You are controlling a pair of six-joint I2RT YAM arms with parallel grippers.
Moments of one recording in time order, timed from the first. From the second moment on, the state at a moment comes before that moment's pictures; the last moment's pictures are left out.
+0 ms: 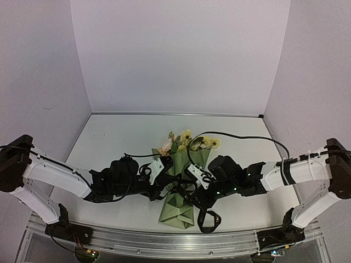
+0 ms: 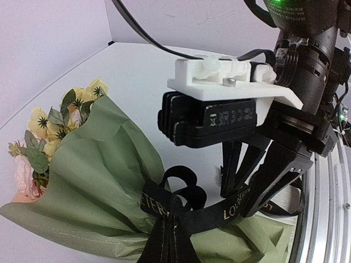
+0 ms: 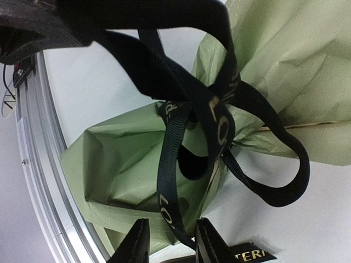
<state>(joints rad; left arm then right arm) -1.18 1.48 0.61 0.56 -0.05 0.04 1.06 1.49 0.73 -0.06 -0.19 0.25</state>
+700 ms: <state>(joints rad) -1.18 1.32 0.60 0.35 0.05 -0.03 1.07 1.50 0.92 -0.32 -0.05 0.51</state>
